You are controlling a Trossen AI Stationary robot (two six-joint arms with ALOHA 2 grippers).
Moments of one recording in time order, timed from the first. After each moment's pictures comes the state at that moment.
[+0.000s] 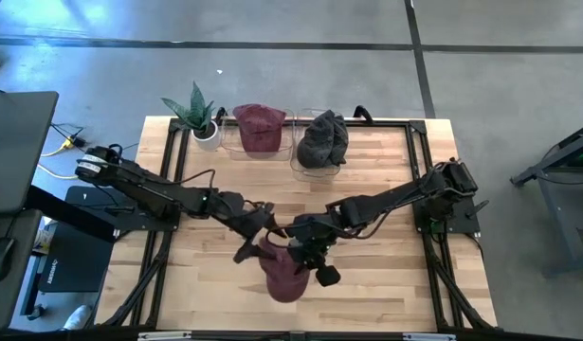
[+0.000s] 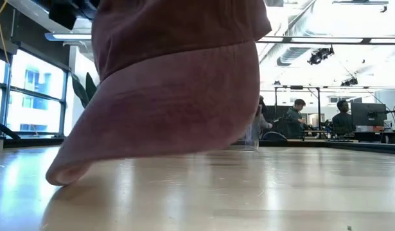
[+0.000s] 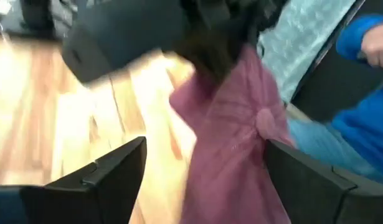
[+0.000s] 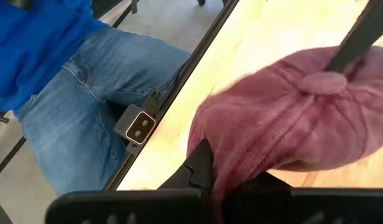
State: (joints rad) left arm -0.24 1.38 0.70 0.41 0.25 -0.21; right arm 0.29 1.82 1.49 -0.43 -0.41 0.02
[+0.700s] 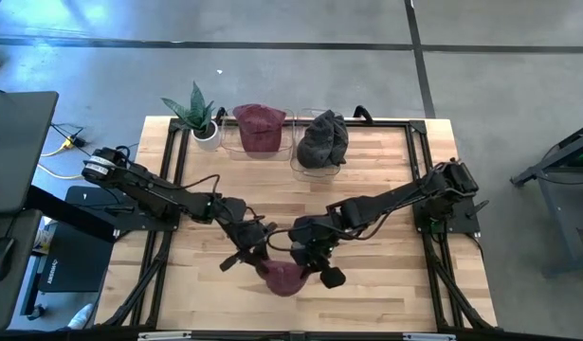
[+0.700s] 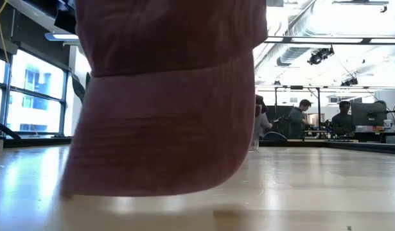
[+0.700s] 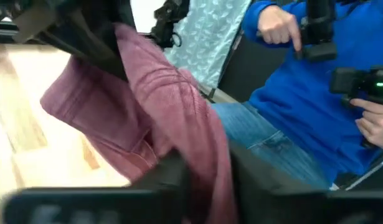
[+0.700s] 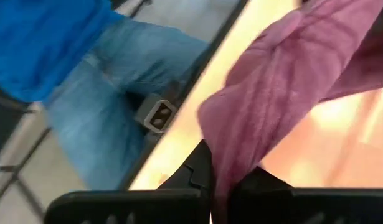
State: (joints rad) left arm -0.27 1.46 0.70 0.53 0.56 -0.19; right arm 0.30 1.82 1.49 -0.47 -0.46 0.03
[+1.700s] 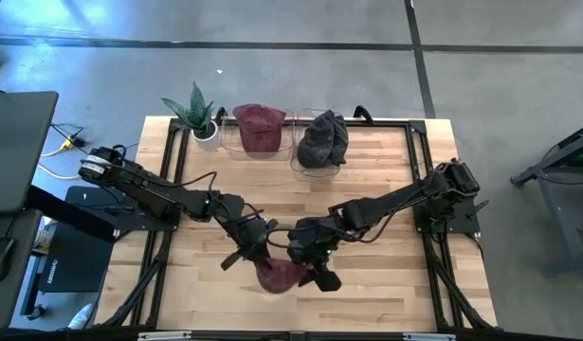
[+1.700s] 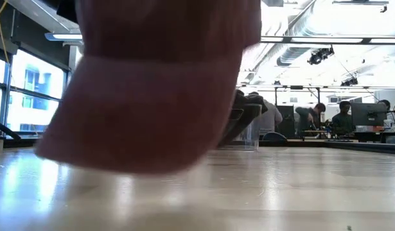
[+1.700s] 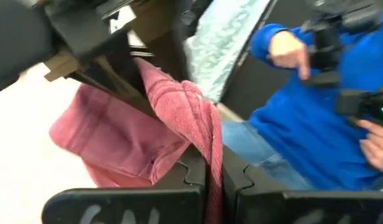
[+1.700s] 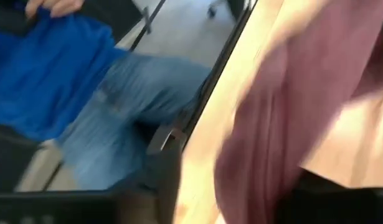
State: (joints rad) left arm -0.27 1.43 0.75 0.52 0.52 -0.28; right arm 0.32 1.81 1.49 -0.36 -0.43 0.19
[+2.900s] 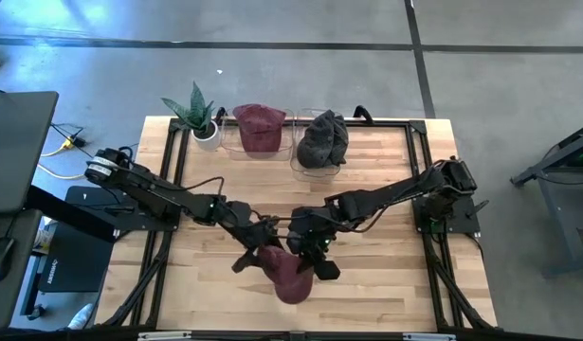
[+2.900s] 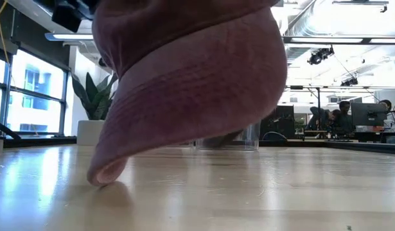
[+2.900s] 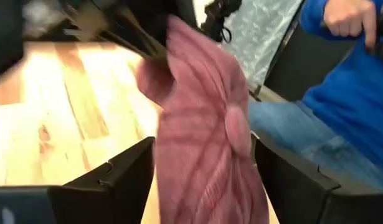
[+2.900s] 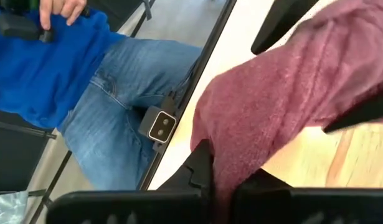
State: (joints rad) left arm -0.28 1.48 0.75 0.45 0.35 -0.14; right arm 0.25 1.82 1.49 -0.45 -0.53 0.15
